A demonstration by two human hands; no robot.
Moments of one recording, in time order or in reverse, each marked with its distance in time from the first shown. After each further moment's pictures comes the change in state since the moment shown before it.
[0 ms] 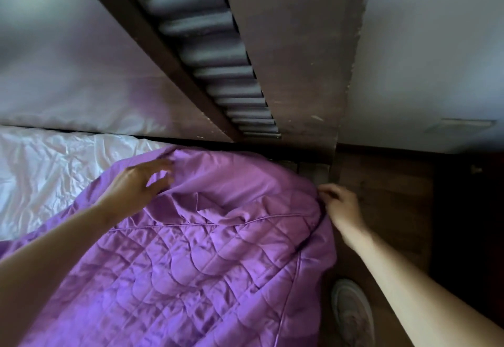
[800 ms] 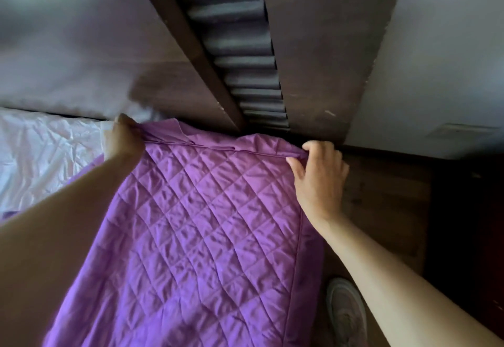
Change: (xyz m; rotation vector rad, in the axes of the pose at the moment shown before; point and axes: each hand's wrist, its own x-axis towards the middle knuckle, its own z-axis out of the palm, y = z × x) left_hand 0.057 -0.035 -0.009 -0.113 0.341 -0.598; right_hand -0.025 -0.071 0.046 -0.752 0.377 -0.569
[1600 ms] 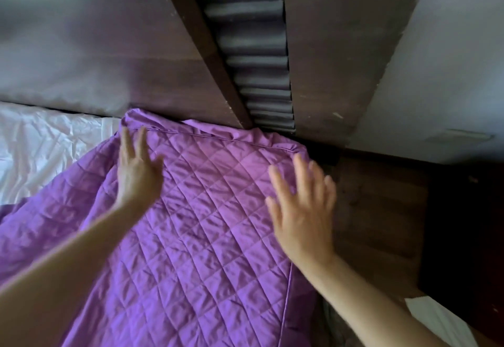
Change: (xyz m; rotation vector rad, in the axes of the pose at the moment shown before) left_hand -0.064 -0.038 0.022 -0.023 -0.073 0.228; right_hand -0.060 -0.019 -0.006 -0.128 -0.064 -0.275
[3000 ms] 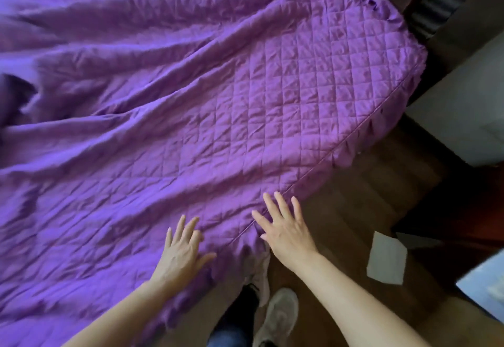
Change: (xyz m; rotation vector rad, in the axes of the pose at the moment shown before) left_hand -0.674 -0.132 0.018 0.020 -0.461 -0.251; right_hand -0.416 -0.090 -0.043 -0.347 -0.708 -0.831
